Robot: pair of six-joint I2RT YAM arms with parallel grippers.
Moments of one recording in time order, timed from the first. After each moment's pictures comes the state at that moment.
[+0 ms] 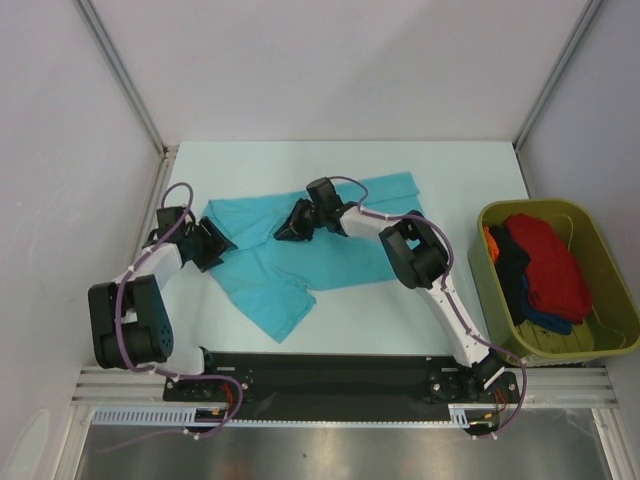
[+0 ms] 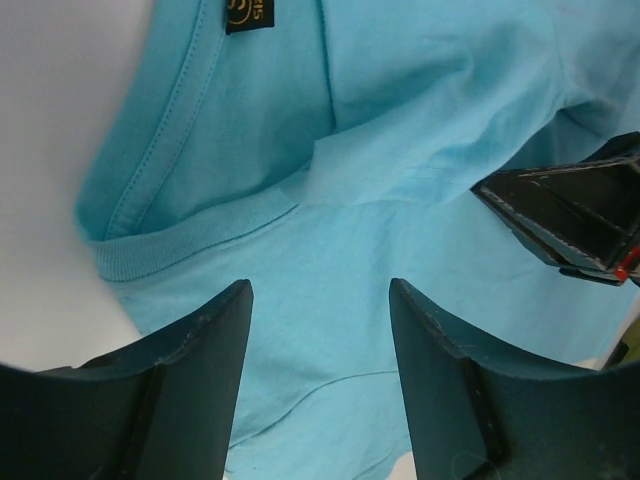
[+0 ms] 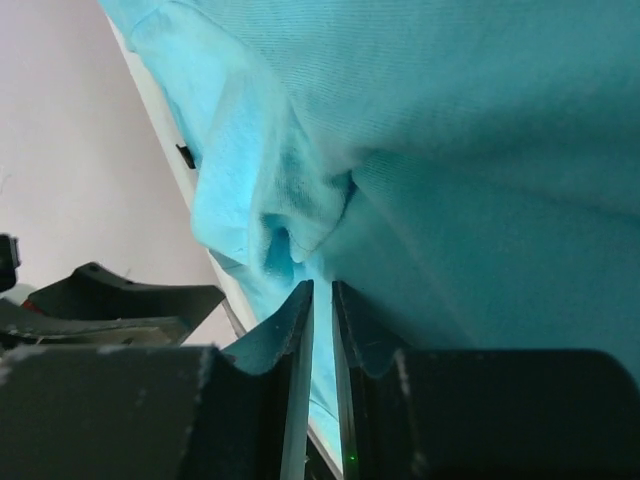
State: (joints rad) left arm 0.19 1.44 0.77 -0.27 0.34 -0.55; right arm 0.68 2.52 1.88 -0.03 -0.53 1.16
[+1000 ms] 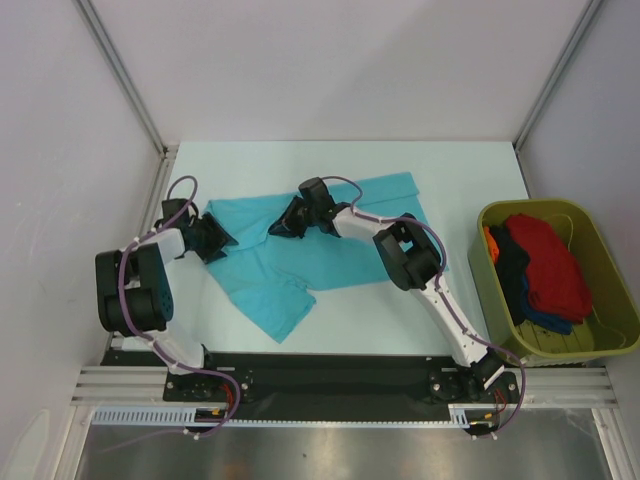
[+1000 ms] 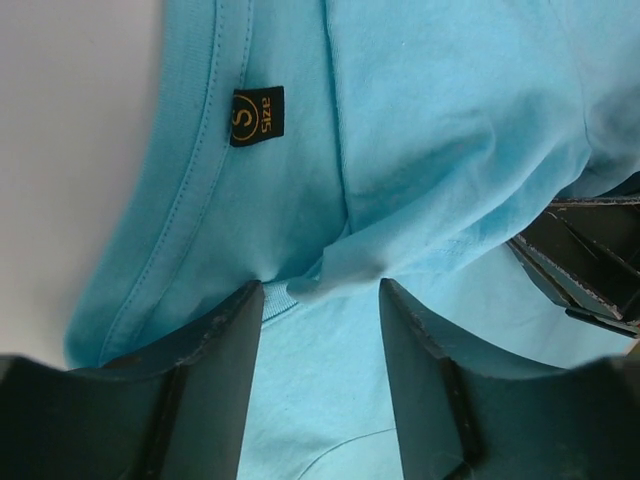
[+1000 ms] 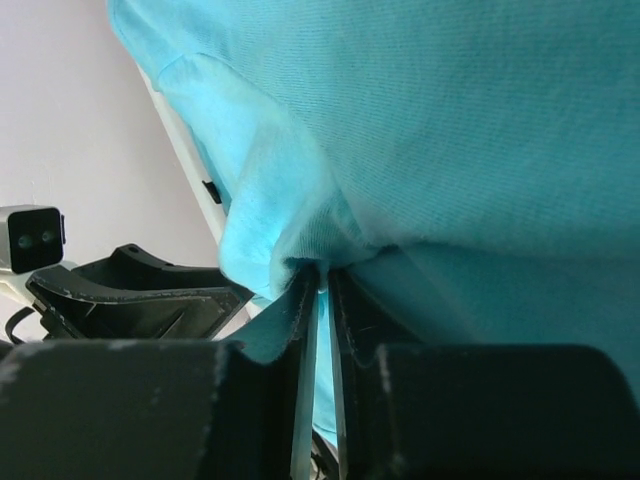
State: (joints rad) left arm 0.19 1.67 0.88 -0.22 0.35 -0.54; right arm 0.70 2.58 1.99 -0.02 -0.43 1.25
